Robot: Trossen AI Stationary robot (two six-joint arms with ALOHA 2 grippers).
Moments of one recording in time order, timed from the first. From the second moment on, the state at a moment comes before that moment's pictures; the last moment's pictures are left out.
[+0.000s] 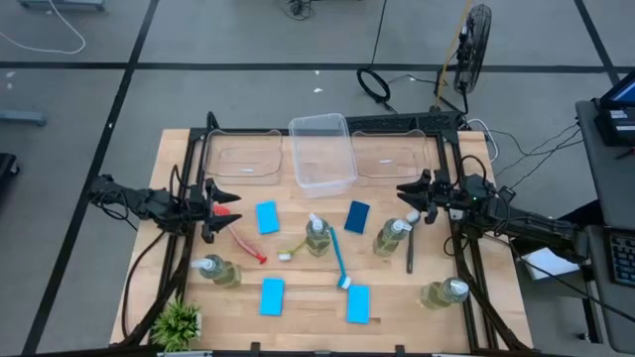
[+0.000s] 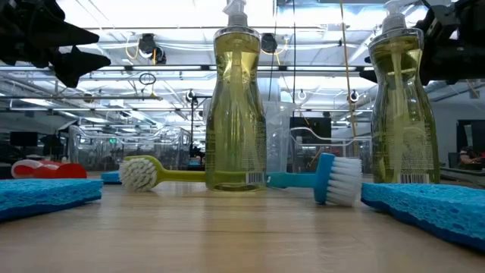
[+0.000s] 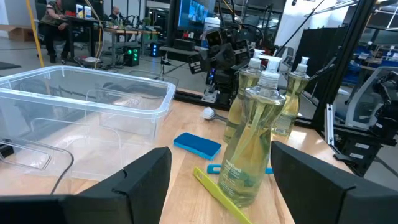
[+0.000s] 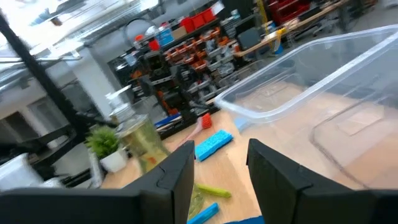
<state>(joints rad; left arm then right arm) -0.35 0.01 0.13 -0.13 -0.46 -0.19 -0.38 0.18 0.08 0.15 -0.23 0.48</state>
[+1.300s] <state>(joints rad) -0.35 0.01 0.13 -0.05 -0.48 -0.19 -0.38 0.18 0.08 0.60 -0.33 0.50</state>
